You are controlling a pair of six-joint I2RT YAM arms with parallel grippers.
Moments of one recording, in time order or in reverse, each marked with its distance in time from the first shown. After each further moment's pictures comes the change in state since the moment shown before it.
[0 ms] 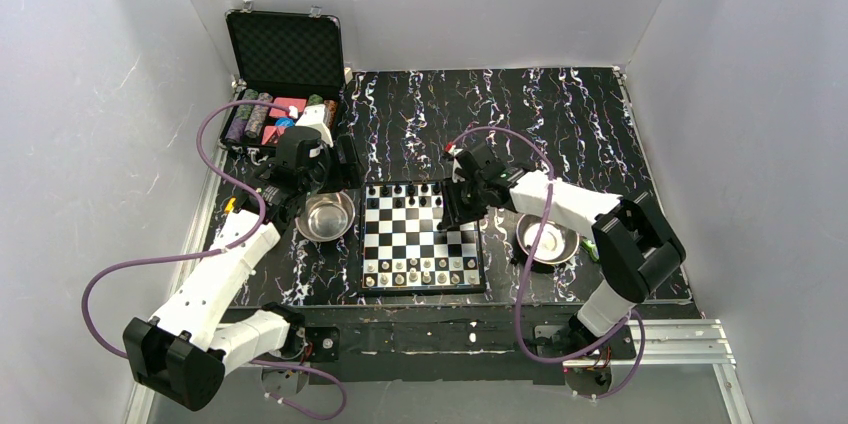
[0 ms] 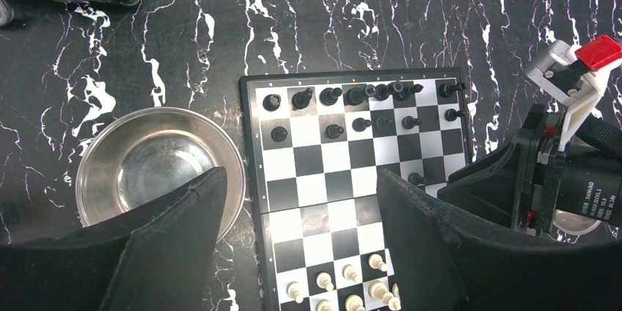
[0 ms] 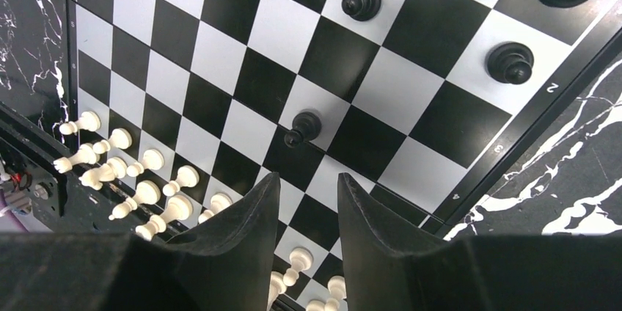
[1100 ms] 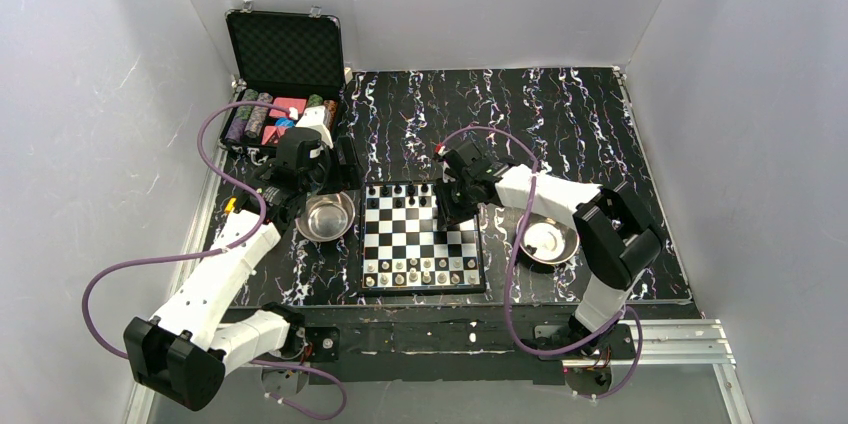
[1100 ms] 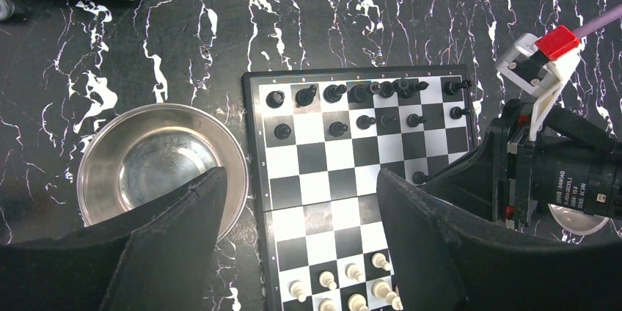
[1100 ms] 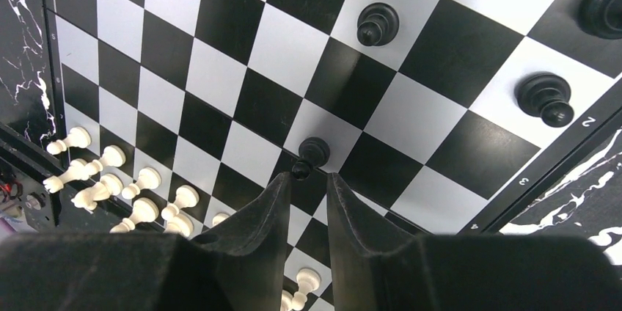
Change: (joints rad) left arm 0.004 0.000 -0.010 0.000 0.000 0.001; right arm 0.026 0.105 0.092 -0.040 0.012 0.012
